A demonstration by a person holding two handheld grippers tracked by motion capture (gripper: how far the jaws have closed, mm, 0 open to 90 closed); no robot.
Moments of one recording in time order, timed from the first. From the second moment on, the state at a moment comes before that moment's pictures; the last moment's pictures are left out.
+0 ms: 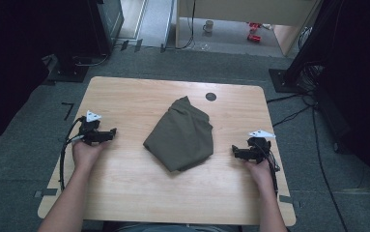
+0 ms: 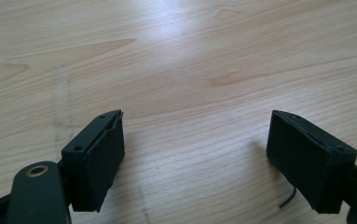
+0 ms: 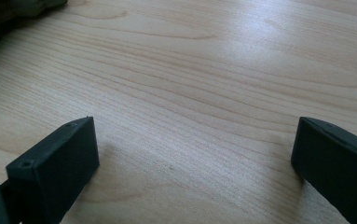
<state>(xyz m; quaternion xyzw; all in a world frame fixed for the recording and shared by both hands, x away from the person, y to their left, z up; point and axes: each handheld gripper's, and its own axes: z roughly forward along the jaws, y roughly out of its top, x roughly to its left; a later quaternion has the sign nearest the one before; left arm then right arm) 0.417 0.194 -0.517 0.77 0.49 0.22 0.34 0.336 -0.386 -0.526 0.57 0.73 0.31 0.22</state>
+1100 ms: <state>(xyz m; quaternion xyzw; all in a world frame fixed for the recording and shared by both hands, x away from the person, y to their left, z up) 0.408 0.185 -0.501 0.78 0.46 0.14 0.39 0.326 -0.379 -0.520 0.55 0.73 0.33 0.22</state>
